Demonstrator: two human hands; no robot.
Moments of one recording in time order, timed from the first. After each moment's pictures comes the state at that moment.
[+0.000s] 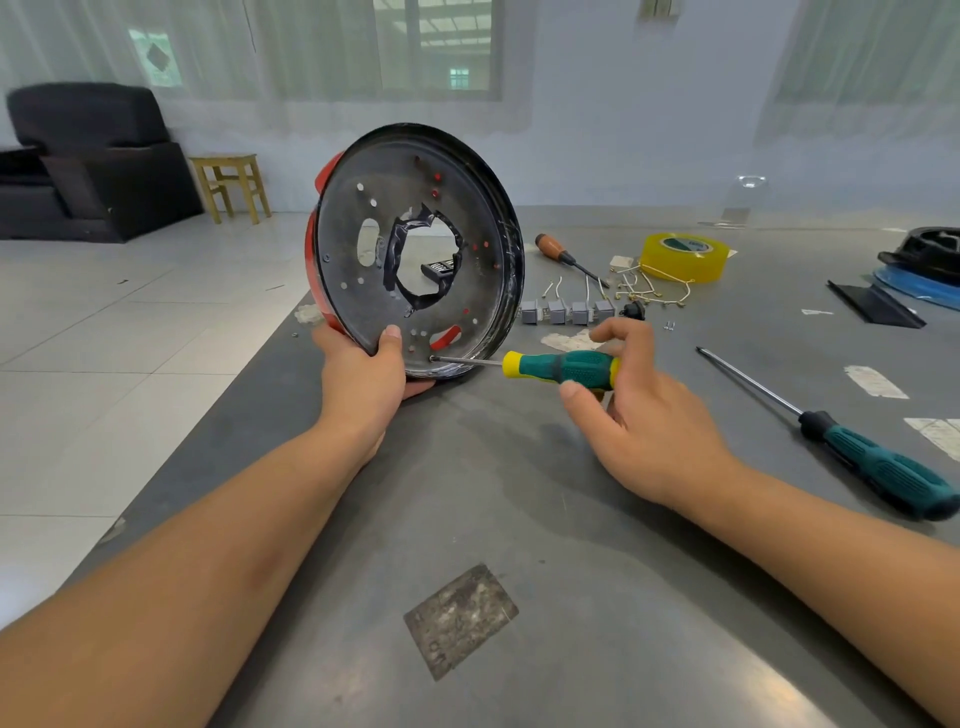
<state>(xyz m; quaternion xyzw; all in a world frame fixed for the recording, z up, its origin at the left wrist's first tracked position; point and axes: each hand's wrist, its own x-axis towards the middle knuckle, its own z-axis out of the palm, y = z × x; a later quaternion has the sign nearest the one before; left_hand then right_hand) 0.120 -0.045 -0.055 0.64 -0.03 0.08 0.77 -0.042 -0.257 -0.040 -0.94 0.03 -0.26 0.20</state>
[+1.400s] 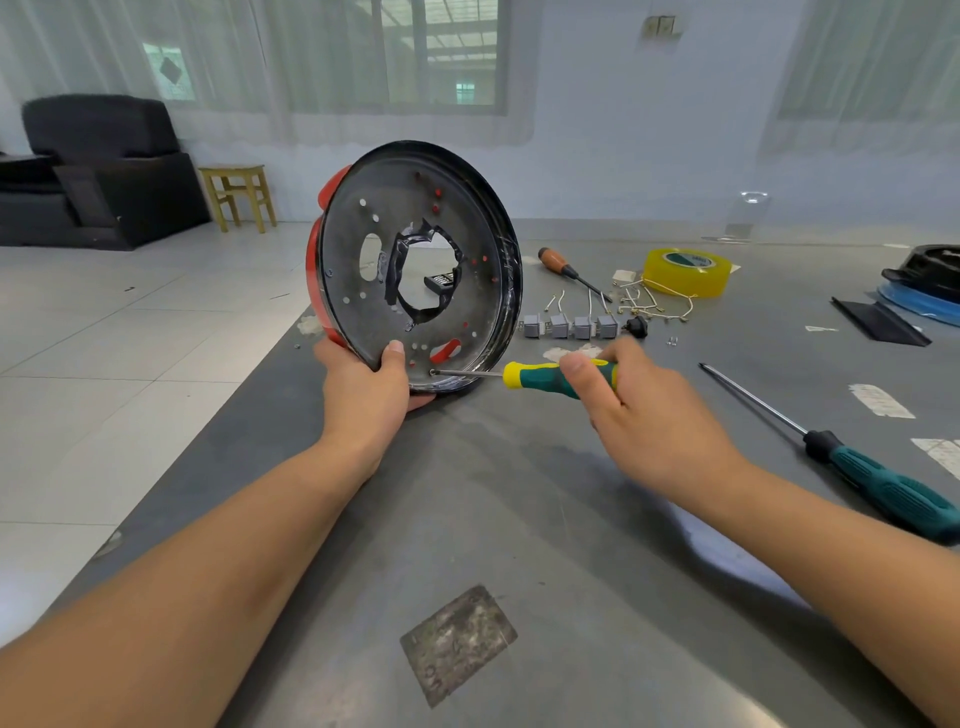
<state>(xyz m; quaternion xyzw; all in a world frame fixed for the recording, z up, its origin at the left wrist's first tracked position) 0.123 -0.045 -0.060 0.66 -0.04 0.10 0.75 -0.031 -0.256 -0.022 -0.94 0.10 -0.24 0.21</state>
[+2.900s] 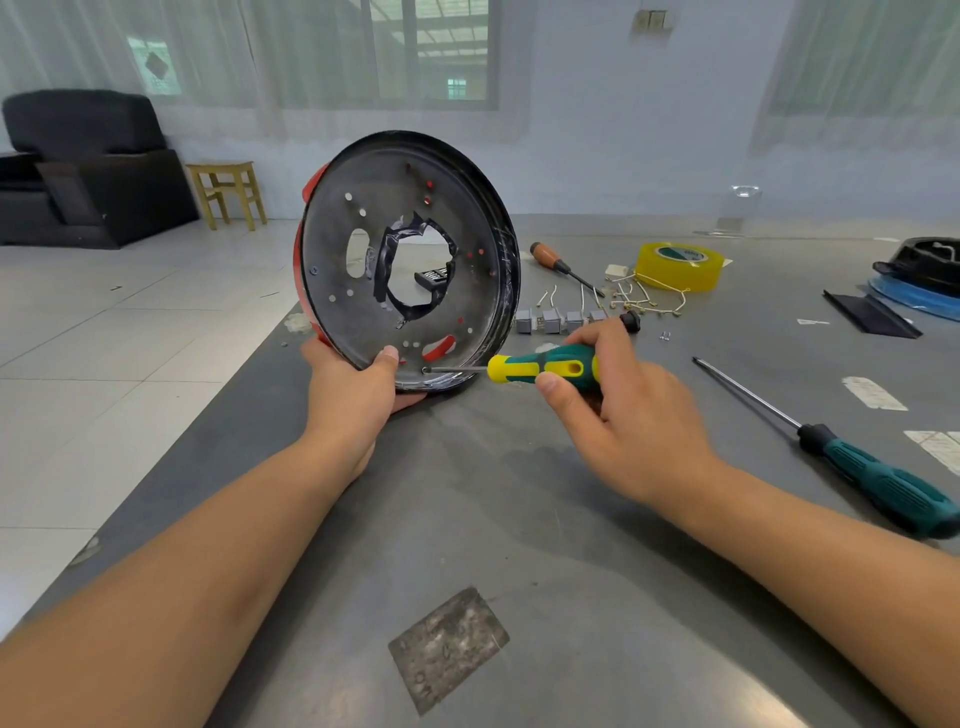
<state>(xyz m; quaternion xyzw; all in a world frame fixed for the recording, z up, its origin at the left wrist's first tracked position) 0.120 -0.044 -0.055 0.62 -0.02 0.06 0.78 -0.035 -0.248 -0.028 -0.92 -0.02 -0.33 0.19</state>
